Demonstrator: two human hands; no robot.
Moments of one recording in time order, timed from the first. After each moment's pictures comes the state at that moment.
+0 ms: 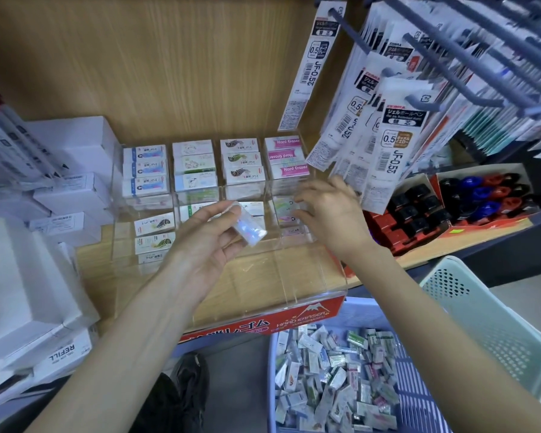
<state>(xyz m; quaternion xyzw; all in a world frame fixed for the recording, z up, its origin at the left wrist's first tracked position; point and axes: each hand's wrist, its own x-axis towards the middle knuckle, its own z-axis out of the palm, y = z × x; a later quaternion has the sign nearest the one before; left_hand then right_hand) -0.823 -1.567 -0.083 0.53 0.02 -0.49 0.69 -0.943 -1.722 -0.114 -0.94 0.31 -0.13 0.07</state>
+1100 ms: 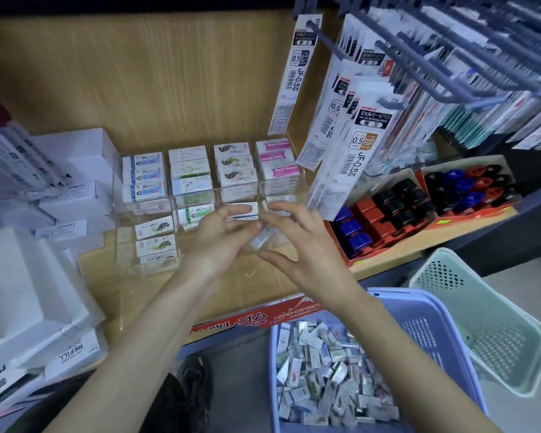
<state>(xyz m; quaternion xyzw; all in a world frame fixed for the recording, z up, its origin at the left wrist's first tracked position) -0.840 -1.569 -0.085 0.70 -0.18 -0.42 0.55 -0.968 -1.649 -0.104 -0.91 0.22 -0.23 0.25</state>
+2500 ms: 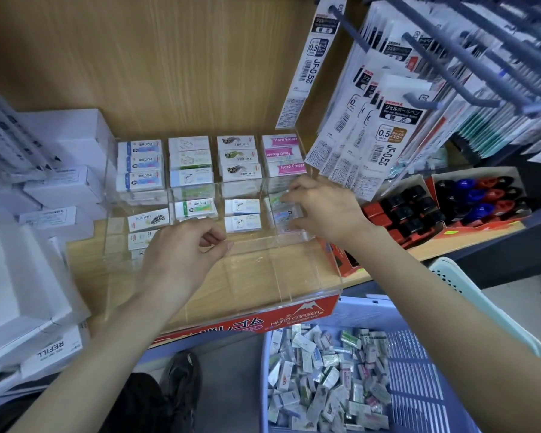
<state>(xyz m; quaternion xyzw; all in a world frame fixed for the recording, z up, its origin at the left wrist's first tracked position) -0.810 -1.538 -0.106 0.85 -0.40 -0.17 0.30 -0.935 -1.730 -0.093 -0.96 0.27 0.06 0.05</state>
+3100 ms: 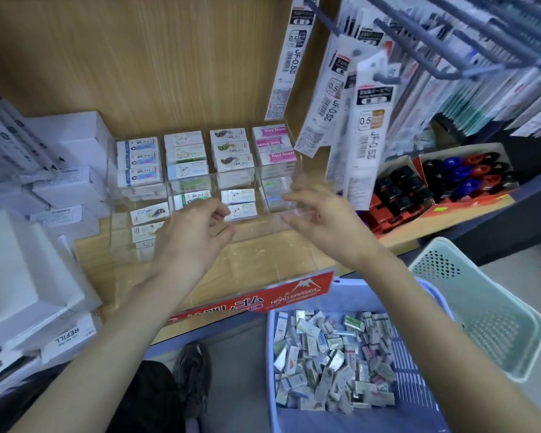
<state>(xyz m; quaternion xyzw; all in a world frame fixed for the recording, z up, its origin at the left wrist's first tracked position) -0.824 -1.542 -0.094 0.85 -0.43 -0.13 0.28 -0.982 -1.682 -0.085 -0.88 0.31 -0.10 0.33</state>
